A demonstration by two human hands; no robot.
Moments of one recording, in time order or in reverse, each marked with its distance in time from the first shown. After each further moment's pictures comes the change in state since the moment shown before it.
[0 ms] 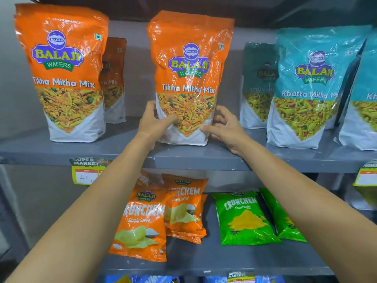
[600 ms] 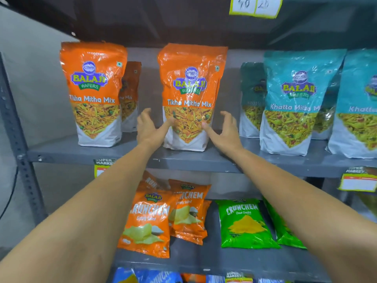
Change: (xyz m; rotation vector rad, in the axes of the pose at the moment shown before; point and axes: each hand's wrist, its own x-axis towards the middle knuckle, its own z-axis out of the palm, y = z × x) left_hand -0.020 0.013 -0.015 0.435 0.239 0.087; right_hand -0.016 -0.015 0.000 -0.550 0.216 -0.146
